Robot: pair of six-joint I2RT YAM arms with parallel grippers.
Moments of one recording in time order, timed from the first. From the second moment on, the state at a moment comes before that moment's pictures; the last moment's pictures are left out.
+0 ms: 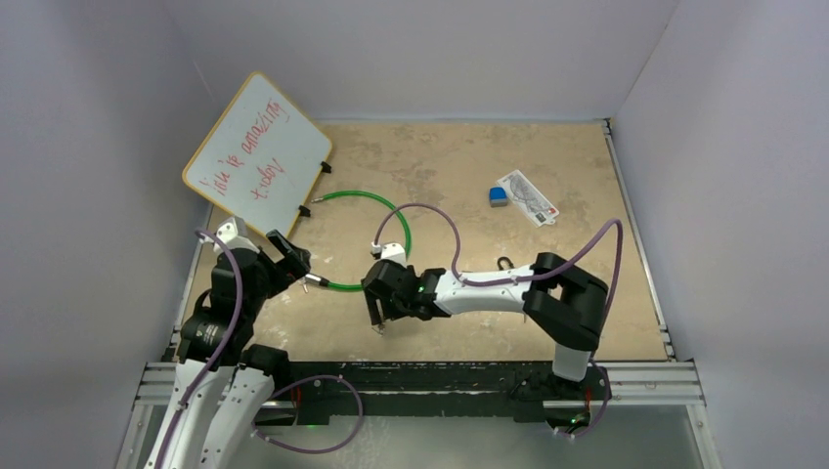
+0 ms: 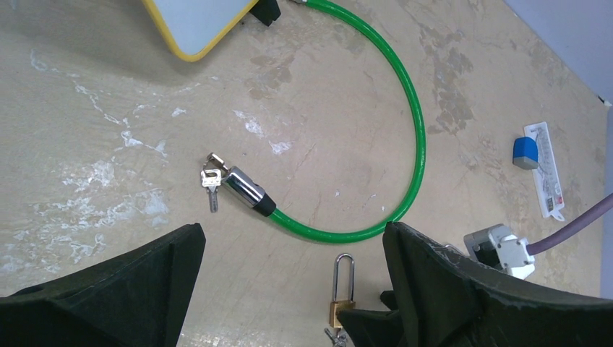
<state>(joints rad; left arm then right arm) -0.21 0.45 0.67 -0.77 -0.19 -0.71 1.18 1.80 1.08 -0.27 0.23 0.77</state>
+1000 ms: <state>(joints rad) -0.21 0.45 0.67 -0.77 -0.21 -0.74 1.32 1.98 1.32 -0.50 0.46 0.78</state>
